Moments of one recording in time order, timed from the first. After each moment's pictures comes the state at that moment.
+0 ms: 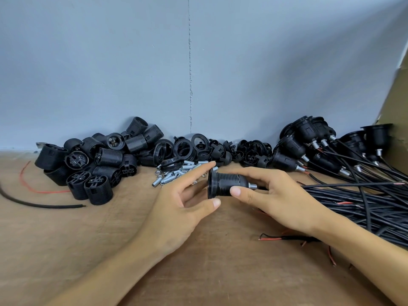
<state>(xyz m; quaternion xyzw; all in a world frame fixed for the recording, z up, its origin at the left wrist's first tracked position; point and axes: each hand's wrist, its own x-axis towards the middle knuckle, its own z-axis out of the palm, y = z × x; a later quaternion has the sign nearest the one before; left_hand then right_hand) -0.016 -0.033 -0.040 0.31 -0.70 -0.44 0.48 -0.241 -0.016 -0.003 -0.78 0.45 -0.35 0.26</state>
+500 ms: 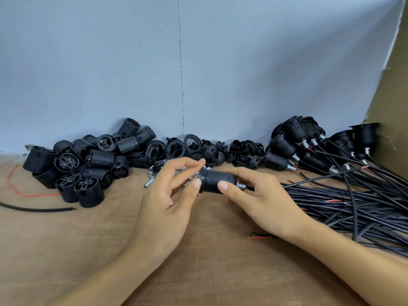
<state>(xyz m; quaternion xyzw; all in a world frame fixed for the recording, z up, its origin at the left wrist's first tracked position) -0.025 -0.015 -0.027 0.33 -0.67 -0.34 0.57 -0.228 -0.012 -0.016 -0.73 0.50 -0.42 0.20</state>
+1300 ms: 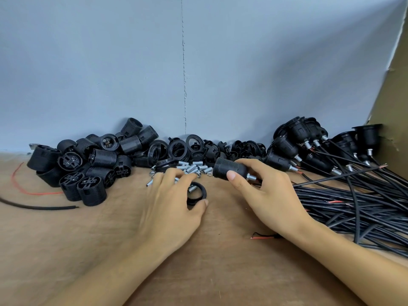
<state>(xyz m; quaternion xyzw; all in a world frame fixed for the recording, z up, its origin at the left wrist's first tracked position) -0.026 -0.038 -0.041 0.54 -0.76 -0.04 0.35 -0.231 -0.017 -0.019 -0.68 0.56 -0.47 0.09</state>
